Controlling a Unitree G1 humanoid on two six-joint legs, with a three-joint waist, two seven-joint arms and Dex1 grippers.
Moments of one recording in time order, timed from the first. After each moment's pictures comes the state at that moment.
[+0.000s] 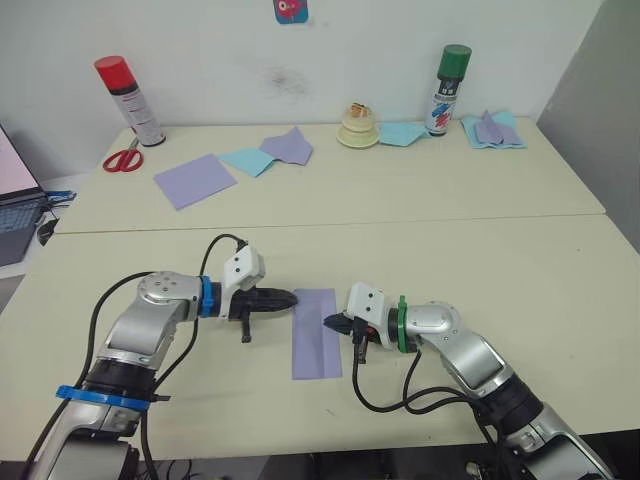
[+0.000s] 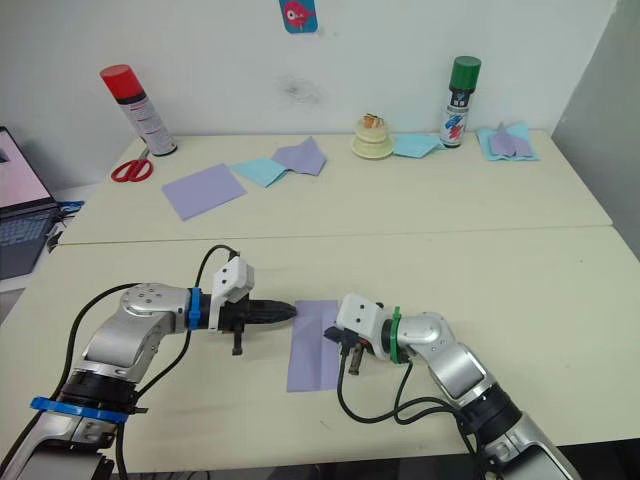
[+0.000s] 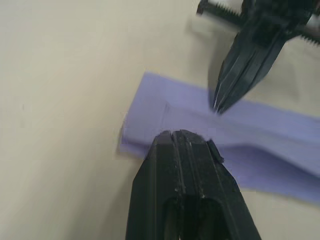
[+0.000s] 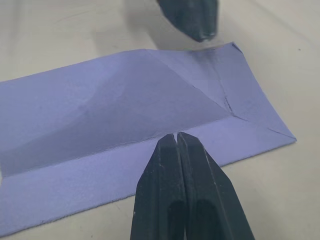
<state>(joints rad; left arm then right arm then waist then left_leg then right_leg) -0.40 0.66 -0.13 0.10 -0.29 0.33 -1.24 -0.39 -0.34 0.49 -0.05 0.01 0.34 0.83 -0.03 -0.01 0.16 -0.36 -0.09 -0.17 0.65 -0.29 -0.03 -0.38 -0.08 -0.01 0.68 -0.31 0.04</state>
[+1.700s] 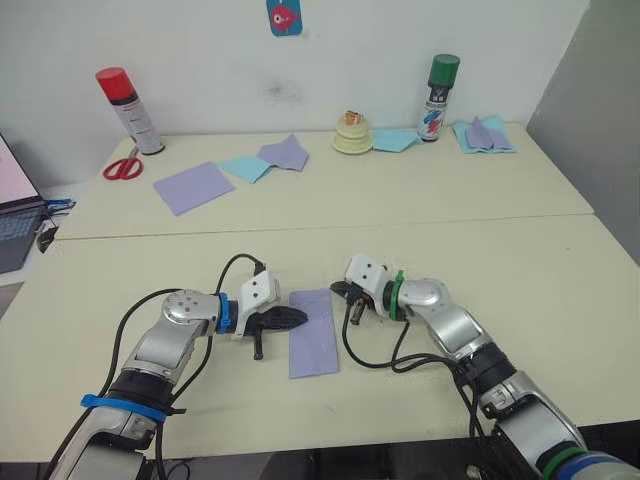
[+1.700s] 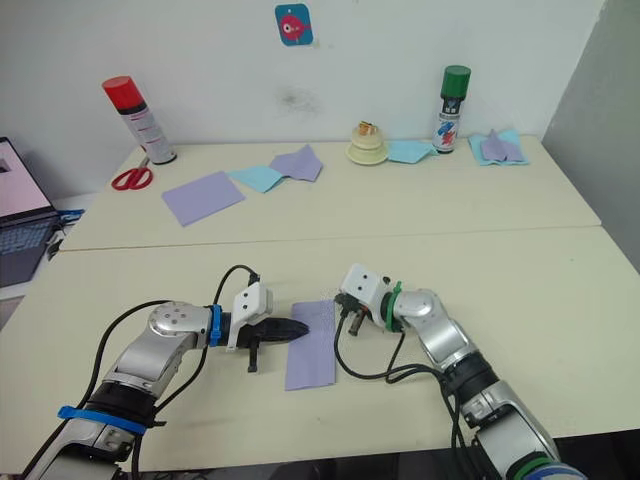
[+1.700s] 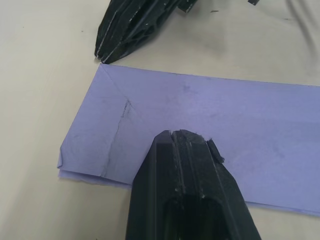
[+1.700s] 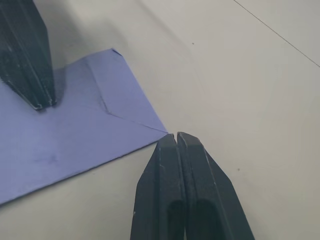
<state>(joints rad) -0.36 0.63 -0.21 0.28 -0.20 0.09 -1.21 -0.56 -0.25 0.41 0.30 -0.05 0.20 0.73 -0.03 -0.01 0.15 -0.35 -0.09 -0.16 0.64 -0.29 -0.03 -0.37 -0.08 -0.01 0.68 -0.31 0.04</state>
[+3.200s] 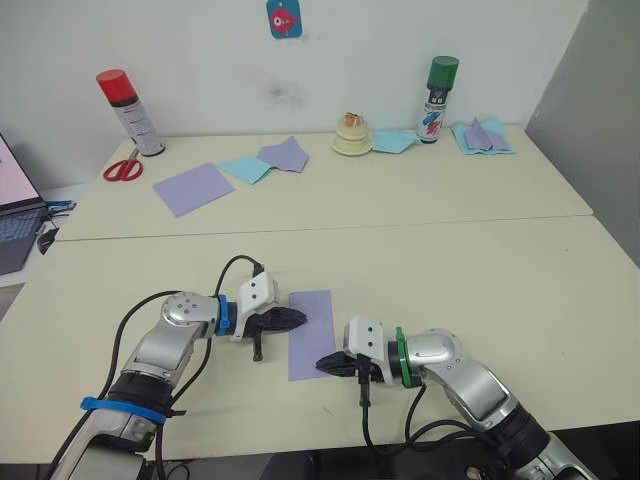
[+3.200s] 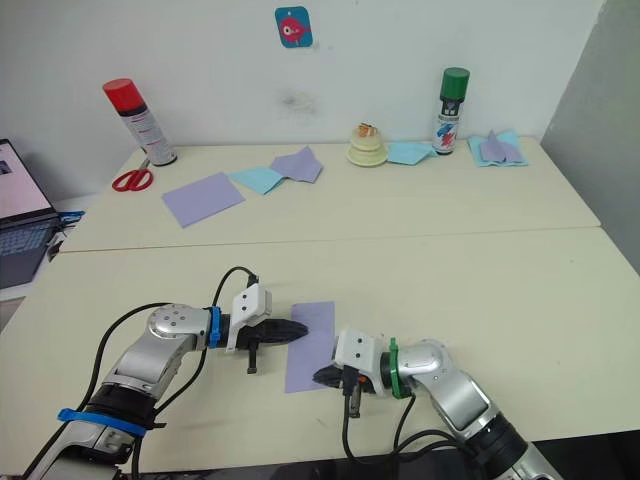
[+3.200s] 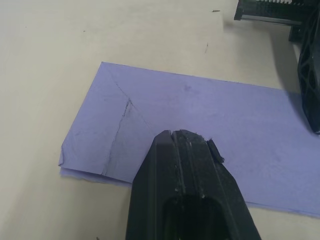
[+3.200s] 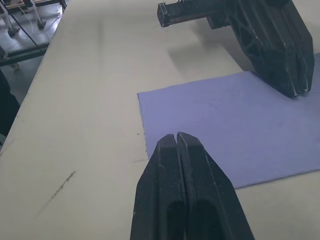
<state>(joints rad) -0.35 0.62 -0.21 0.29 -0.20 0.08 -1.21 -0.25 -0.35 0.51 -0.13 0.07 0.33 0.95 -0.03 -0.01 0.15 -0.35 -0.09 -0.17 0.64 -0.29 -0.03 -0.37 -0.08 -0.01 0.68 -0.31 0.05</state>
